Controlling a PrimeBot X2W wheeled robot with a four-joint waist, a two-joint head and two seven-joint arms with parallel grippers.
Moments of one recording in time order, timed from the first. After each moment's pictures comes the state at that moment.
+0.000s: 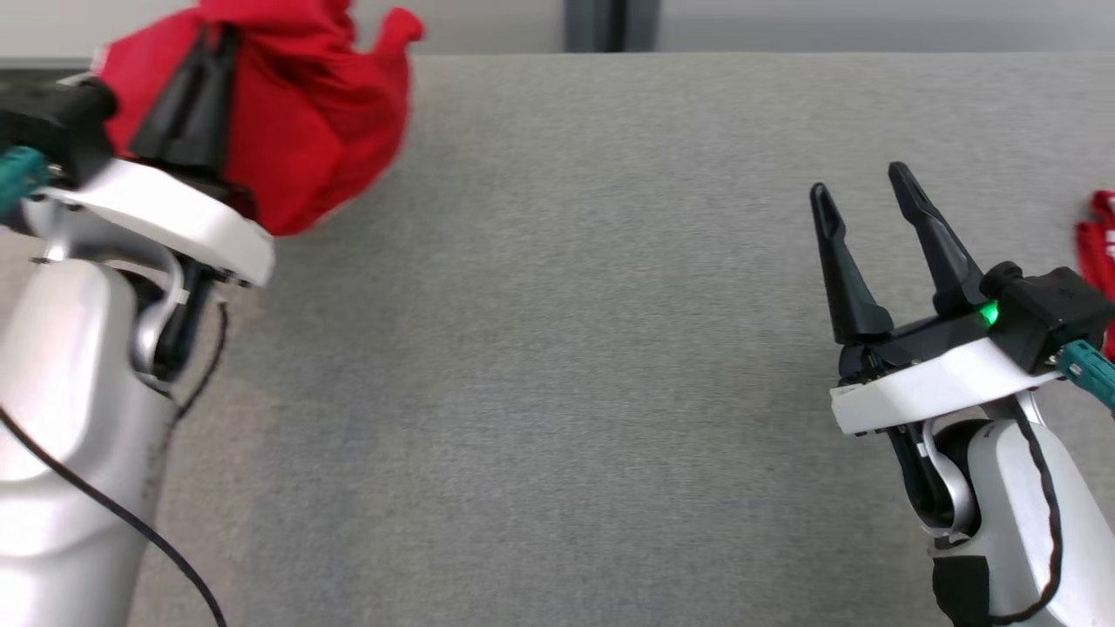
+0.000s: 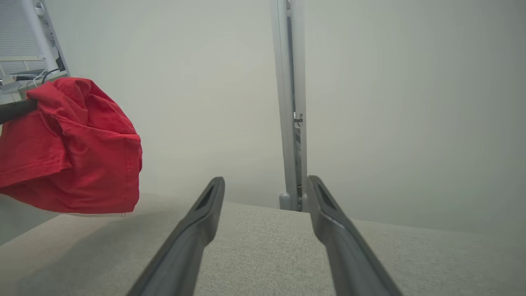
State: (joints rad) left arm -0.74 0.32 -0.24 0.39 -0.43 -0.12 -0.09; right arm -0.39 -0.07 0.15 0.08 0.21 0.13 -0.12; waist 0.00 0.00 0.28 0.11
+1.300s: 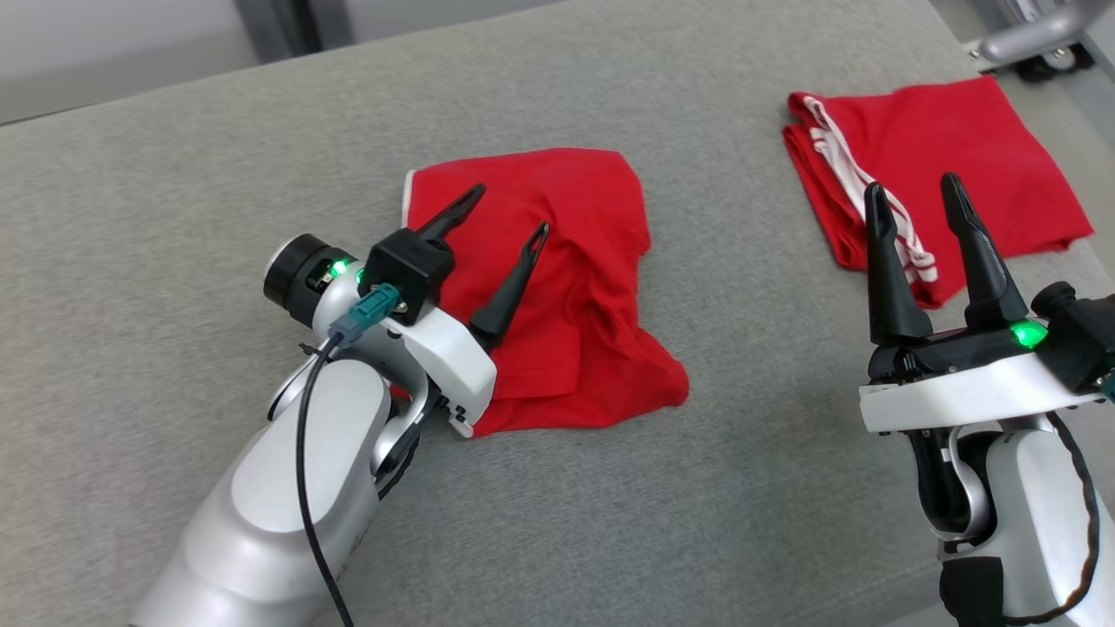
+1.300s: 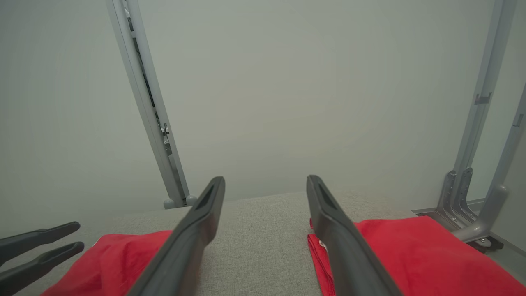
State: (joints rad) left arm -0.68 0.14 -0.59 0.53 -0.29 -0.10 -0.16; right arm -0.37 -0.05 0.07 0.13 0.28 0.13 -0.23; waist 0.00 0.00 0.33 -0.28
